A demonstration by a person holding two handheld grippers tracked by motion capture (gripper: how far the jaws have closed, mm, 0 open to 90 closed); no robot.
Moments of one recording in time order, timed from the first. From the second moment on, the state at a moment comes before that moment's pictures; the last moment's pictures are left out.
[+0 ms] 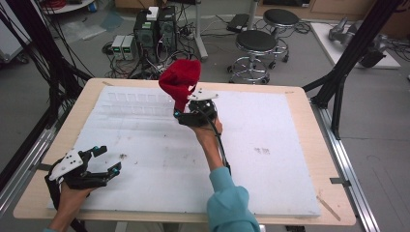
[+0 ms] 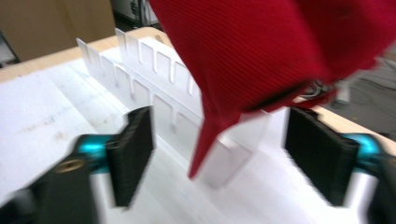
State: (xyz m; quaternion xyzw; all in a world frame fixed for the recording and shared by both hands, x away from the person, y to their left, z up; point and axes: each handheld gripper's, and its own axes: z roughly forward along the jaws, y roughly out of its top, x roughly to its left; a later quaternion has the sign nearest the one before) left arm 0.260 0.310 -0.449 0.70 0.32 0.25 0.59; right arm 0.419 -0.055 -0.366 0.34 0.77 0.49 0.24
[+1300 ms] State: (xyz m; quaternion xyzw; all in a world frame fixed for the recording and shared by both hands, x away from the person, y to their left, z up) left arm 0.252 0.311 -0.451 0.67 0.33 0.30 0.60; right arm 0.239 -0.256 -0.449 0.37 0.69 0.55 0.30
